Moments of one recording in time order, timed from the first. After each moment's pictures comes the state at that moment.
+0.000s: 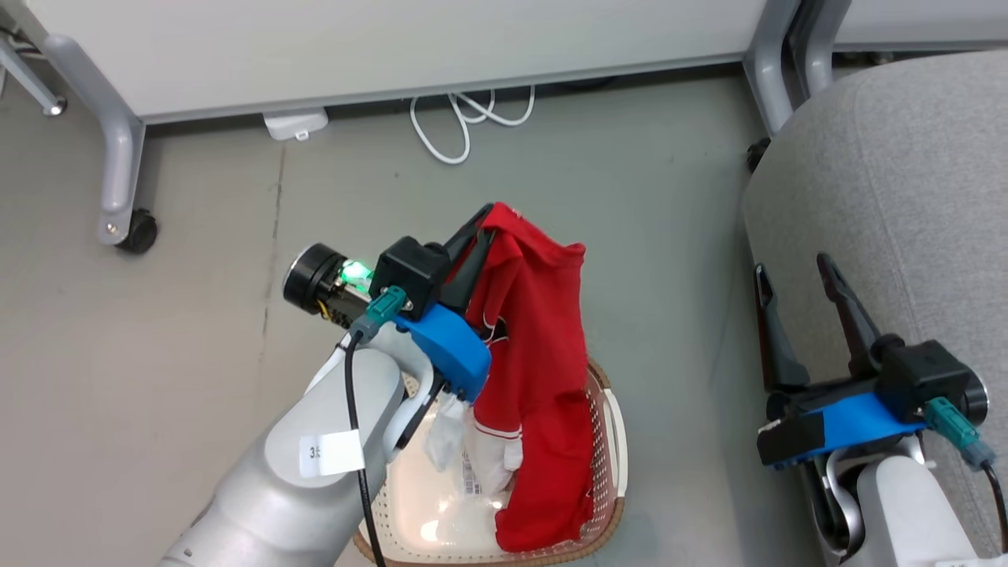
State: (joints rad) left arm -0.73 0.14 -0.79 0.68 -0.46 -0.06 -0.26; right arm -0.27 -0.06 -0.01 0.24 0.06 0.13 -0.26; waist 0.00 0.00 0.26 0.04
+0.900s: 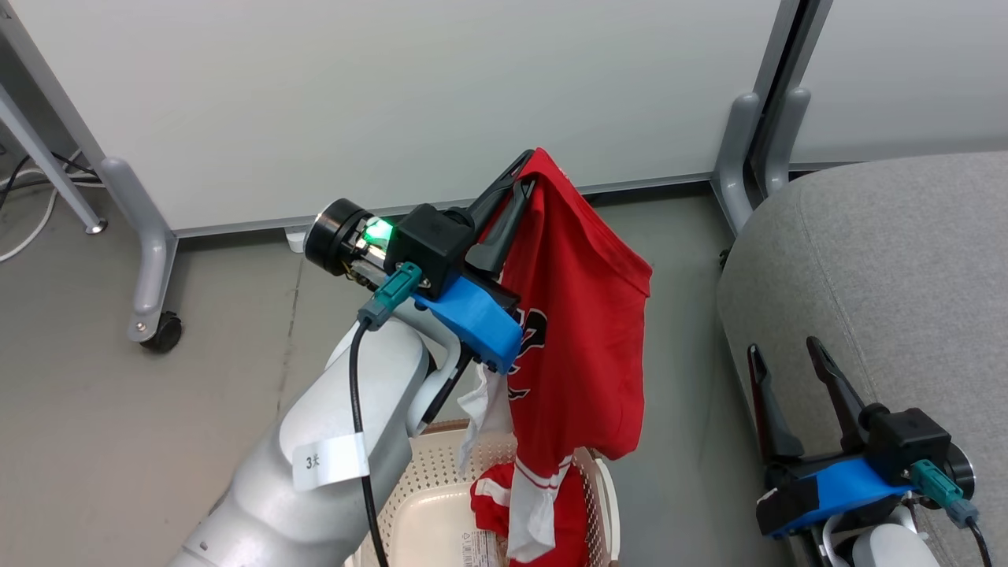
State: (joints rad) left arm -0.74 0.09 -0.69 0.54 -0.38 -0.08 -0.26; right arm -0.14 -0.05 -0.01 0.27 0.09 0.13 -0.26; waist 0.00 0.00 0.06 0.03
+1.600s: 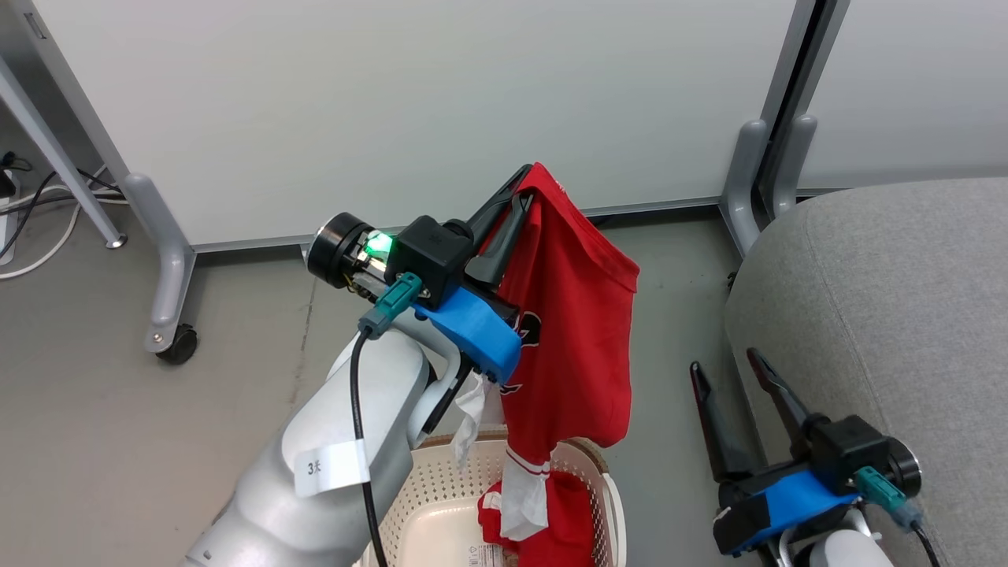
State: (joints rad) left arm -0.71 0.08 -0.68 0.55 -0.38 -0.09 -0.26; right arm -0.13 -0.05 0.10 0.28 0.08 0.13 -0.26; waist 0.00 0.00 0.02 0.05
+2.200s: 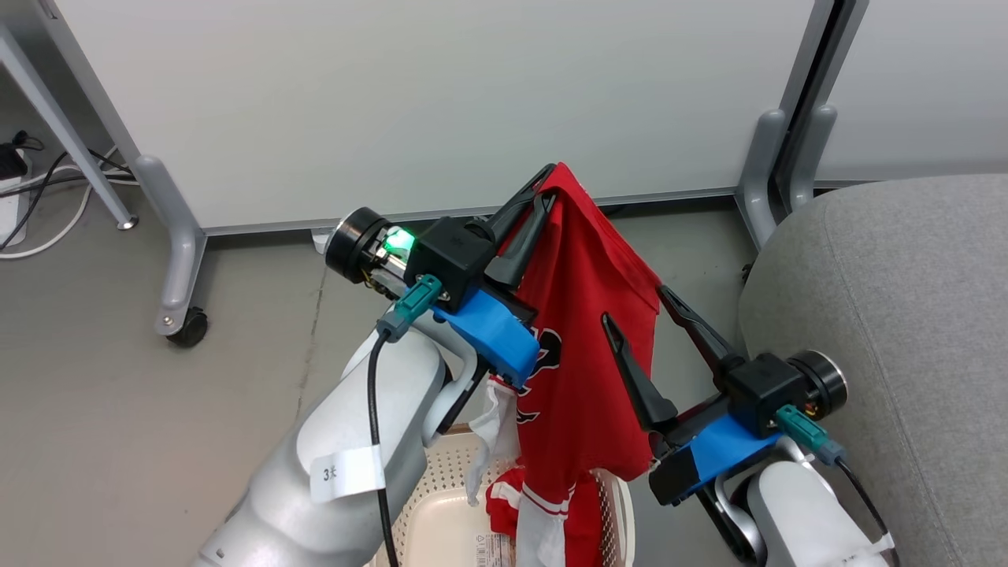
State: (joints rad) left arm -0.72 0.07 -0.69 0.54 -0.36 -0.10 -0.26; right arm -0.32 -0.07 0.30 0.33 0.08 0.13 -0.26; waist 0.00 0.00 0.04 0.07
